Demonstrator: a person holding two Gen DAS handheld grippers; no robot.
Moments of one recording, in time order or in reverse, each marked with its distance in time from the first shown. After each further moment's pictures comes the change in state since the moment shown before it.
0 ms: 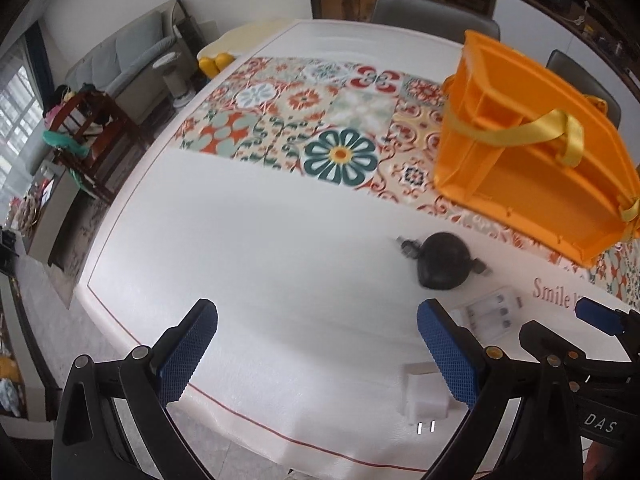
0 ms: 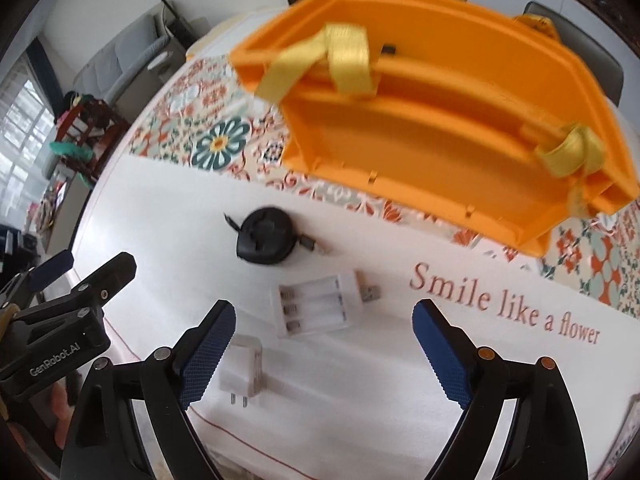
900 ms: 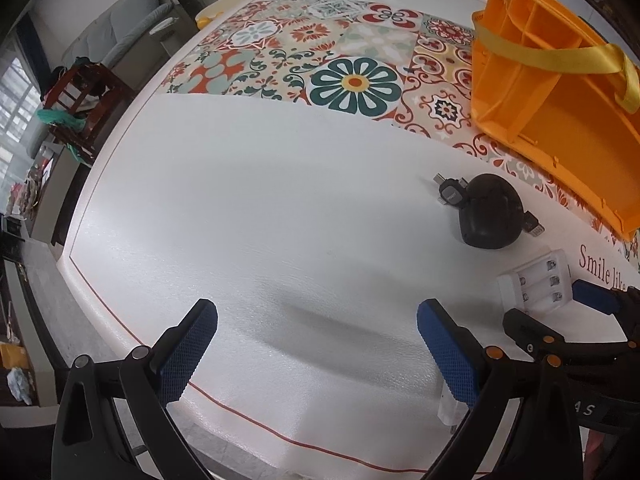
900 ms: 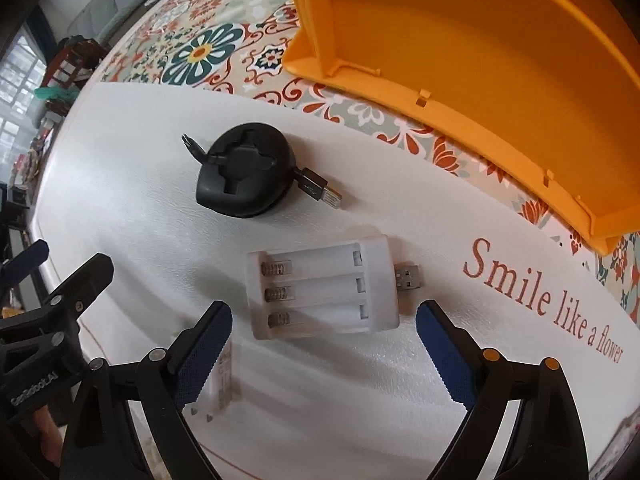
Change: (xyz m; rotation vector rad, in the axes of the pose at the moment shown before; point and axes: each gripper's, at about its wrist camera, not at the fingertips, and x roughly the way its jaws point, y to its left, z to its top) left arm 0.060 0.002 -0.019 0.009 0.143 0.028; right arm 0.084 0.014 -0.001 -0.085 0.200 -0.038
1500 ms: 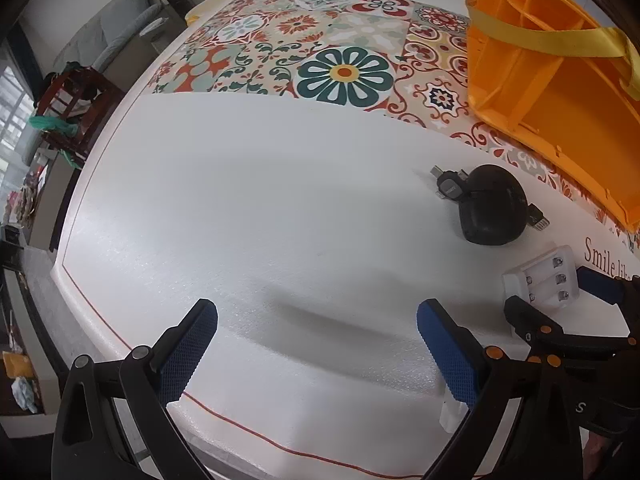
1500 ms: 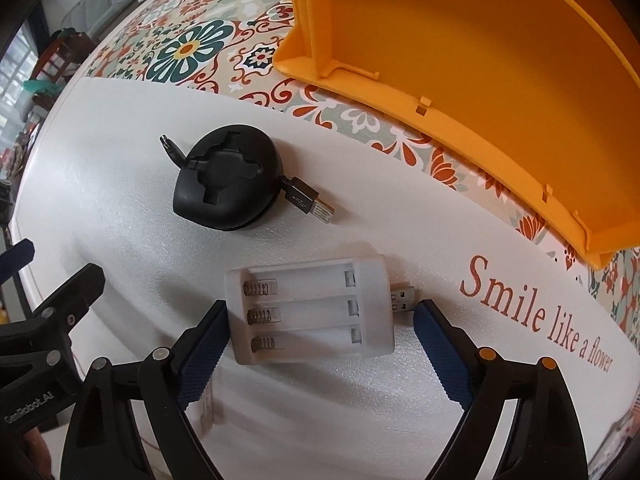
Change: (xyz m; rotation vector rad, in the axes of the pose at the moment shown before) left arm 0.011 -0.005 0.003 0.033 0.016 -0.006; right arm 0.013 0.012 0.010 -0.007 -0.029 -0.073
